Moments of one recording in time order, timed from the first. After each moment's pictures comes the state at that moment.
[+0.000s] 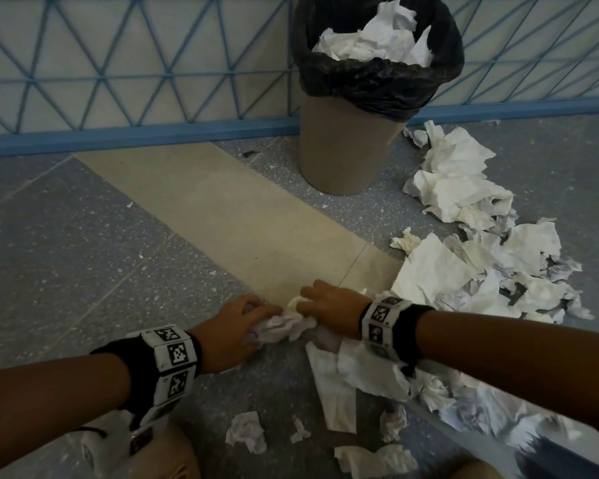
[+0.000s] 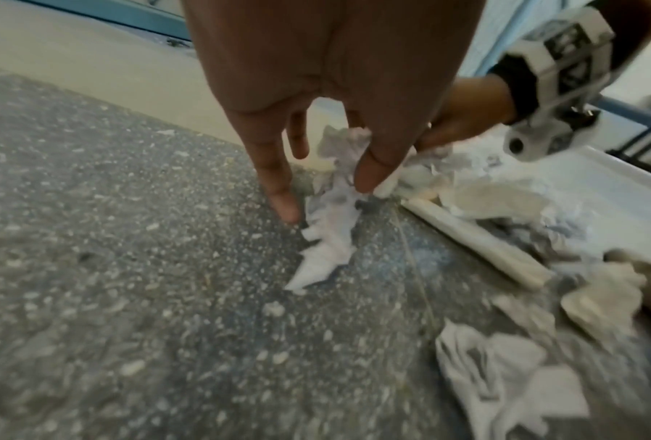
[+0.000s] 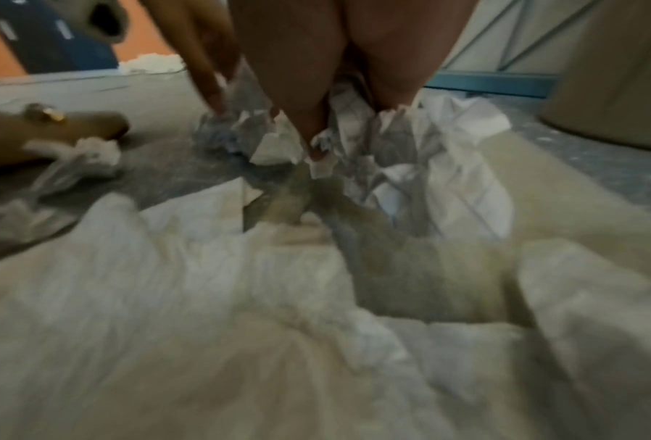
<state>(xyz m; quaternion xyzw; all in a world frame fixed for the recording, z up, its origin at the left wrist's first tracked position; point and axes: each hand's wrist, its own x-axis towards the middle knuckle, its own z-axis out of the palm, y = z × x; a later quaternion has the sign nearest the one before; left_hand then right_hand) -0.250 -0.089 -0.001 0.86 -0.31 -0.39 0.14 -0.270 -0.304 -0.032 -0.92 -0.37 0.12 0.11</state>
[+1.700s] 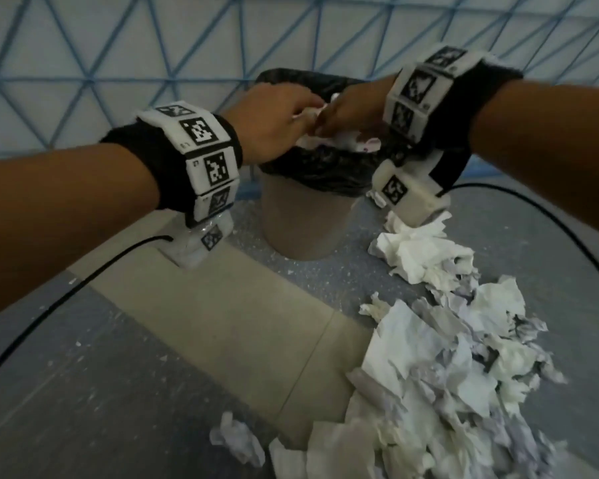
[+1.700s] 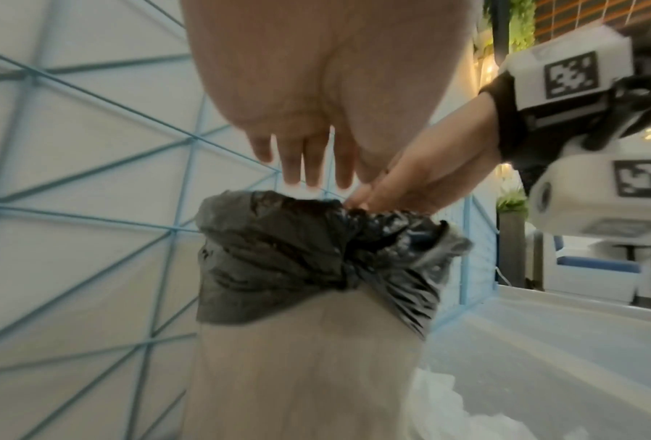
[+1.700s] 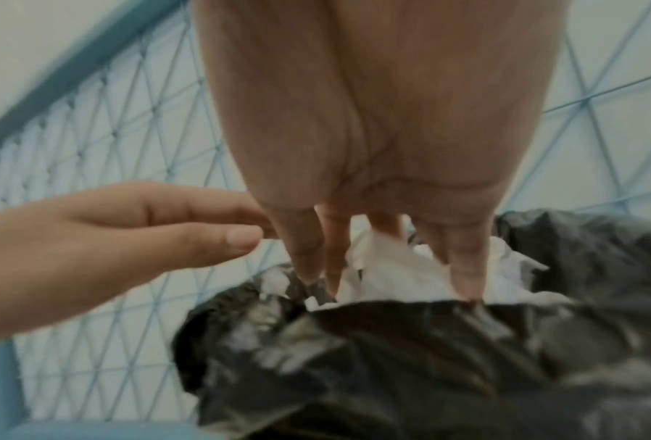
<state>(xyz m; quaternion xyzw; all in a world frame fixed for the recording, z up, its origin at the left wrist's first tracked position) -0.035 -0.254 0.188 0.88 -0.42 0.04 0.19 -0.057 -0.400 0.219 -0.98 0.07 0.19 0.08</state>
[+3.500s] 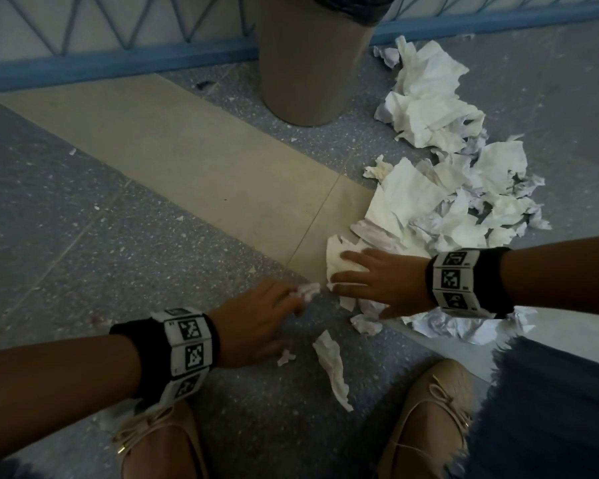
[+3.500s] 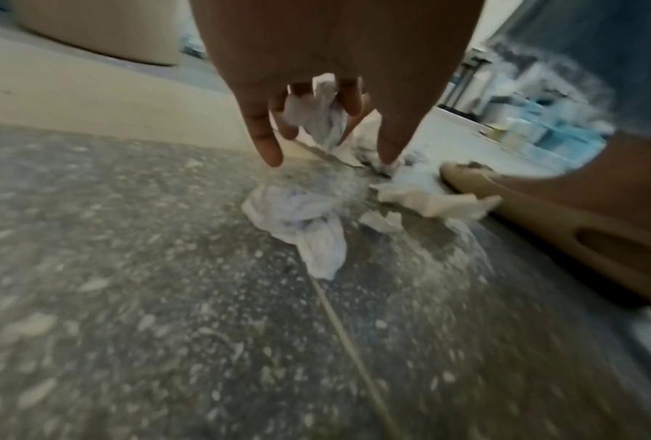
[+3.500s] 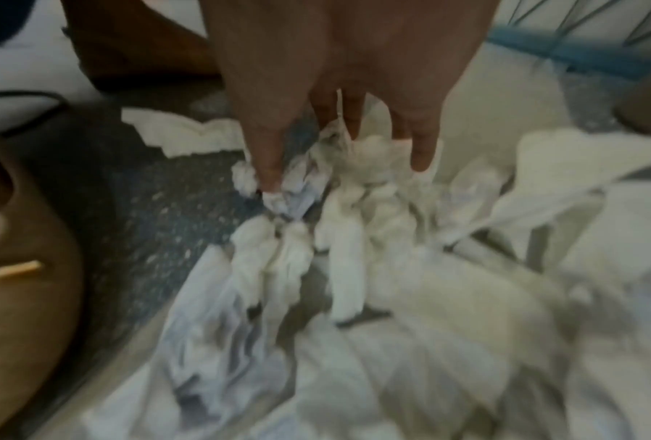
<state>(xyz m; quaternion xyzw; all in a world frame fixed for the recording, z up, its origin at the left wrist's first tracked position) -0.318 -0.116 -0.003 0.78 -0.53 -0.31 0.12 -0.360 -0.377 0.003 -0.84 -0.38 0.36 -0.14</state>
